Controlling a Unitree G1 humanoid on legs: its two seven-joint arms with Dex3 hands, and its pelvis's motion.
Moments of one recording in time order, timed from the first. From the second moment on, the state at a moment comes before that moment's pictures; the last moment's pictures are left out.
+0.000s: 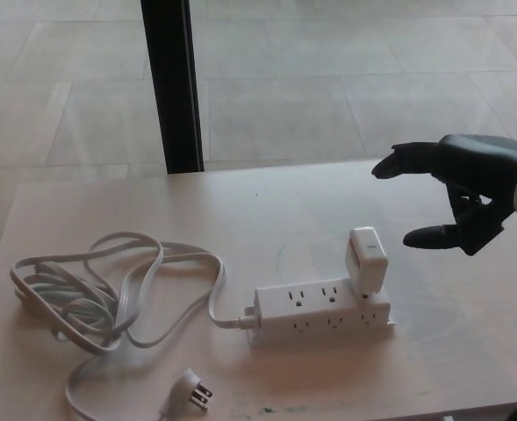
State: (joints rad) left_arm 0.15 0.61 0.34 0.94 -0.13 -0.02 -0.31; right_arm -0.88 -0.77 0.59 0.28 -0.32 0.11 0.45
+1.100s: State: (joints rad) left_arm 0.14 0.63 0.32 0.91 -0.13 0.02 -0.32; right_arm -0.89 -0.59 0.60 0.40 -0.58 0.10 0.48
